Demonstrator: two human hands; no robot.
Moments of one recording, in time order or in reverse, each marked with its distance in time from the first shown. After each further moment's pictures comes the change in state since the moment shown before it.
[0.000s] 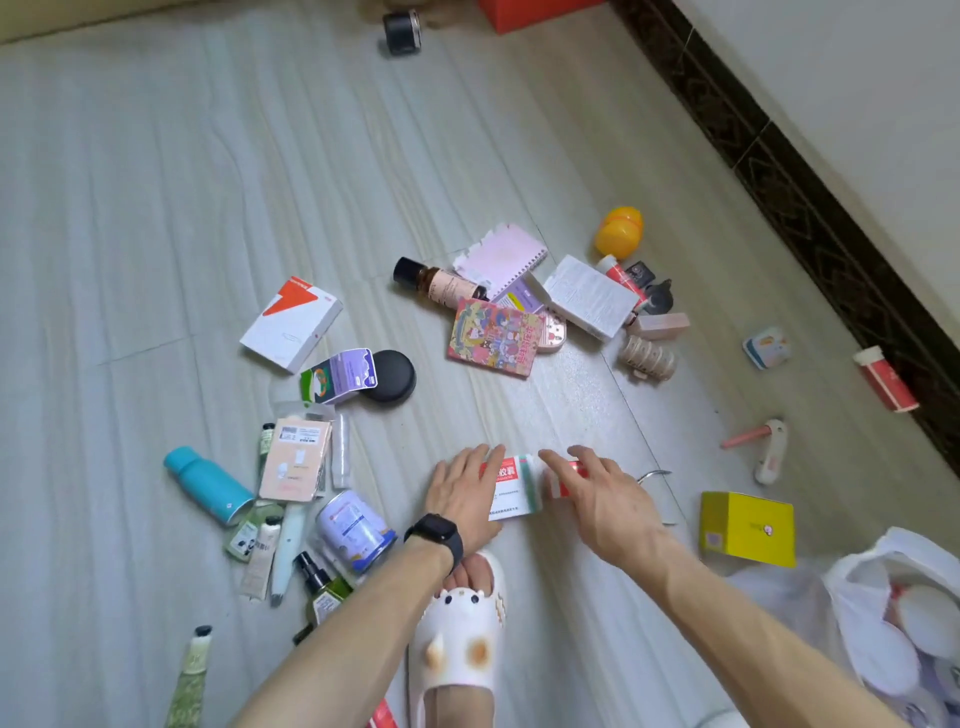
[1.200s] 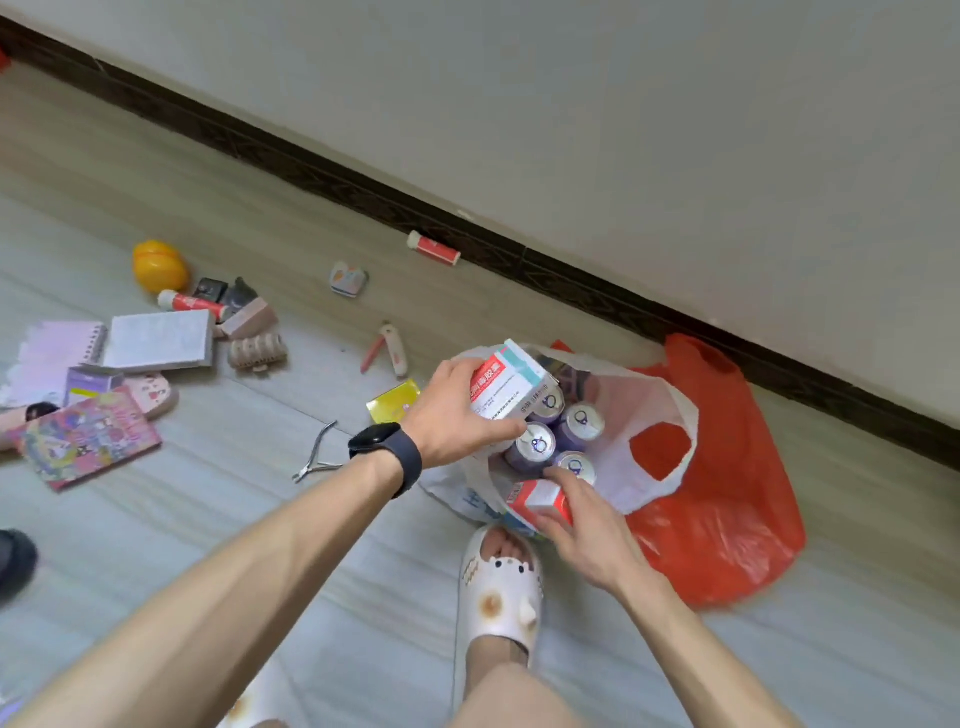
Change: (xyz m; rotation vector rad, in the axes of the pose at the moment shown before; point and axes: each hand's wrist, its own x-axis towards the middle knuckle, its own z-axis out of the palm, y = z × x) left_hand -0.049 0.381 -0.068 -0.314 -0.215 0.641; right_hand -0.317 0.145 0.166 0.810 0.458 0.748
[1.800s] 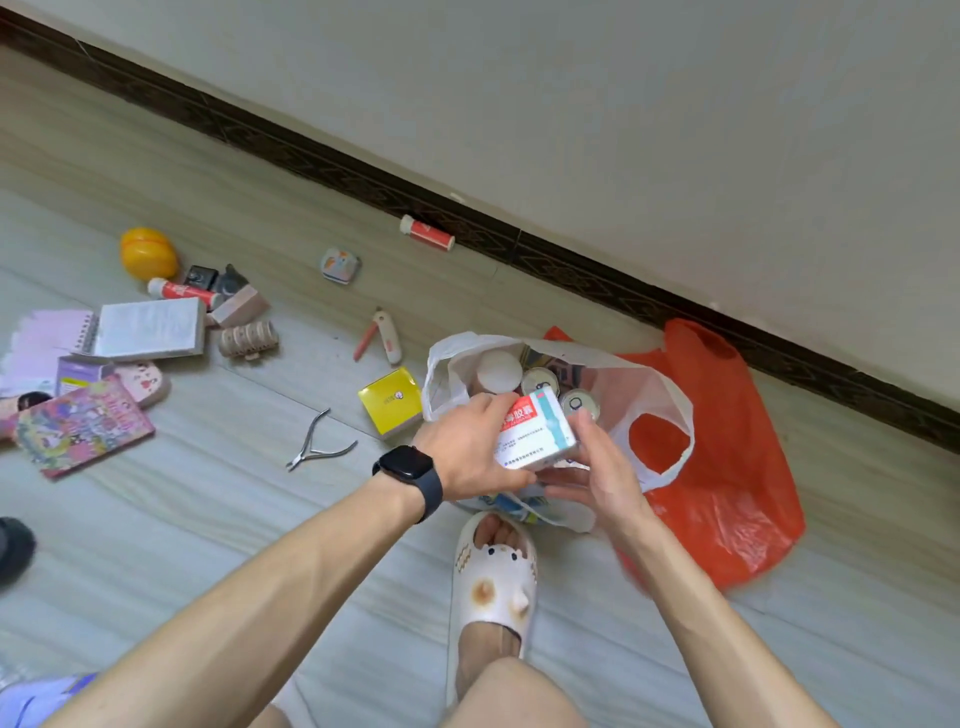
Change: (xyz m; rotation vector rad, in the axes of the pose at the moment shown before) left_hand -0.014 0.000 0.044 0.364 -0.157 0.156; right_hand 0.019 -0.024 -0.044 1.119 0.020 0.282
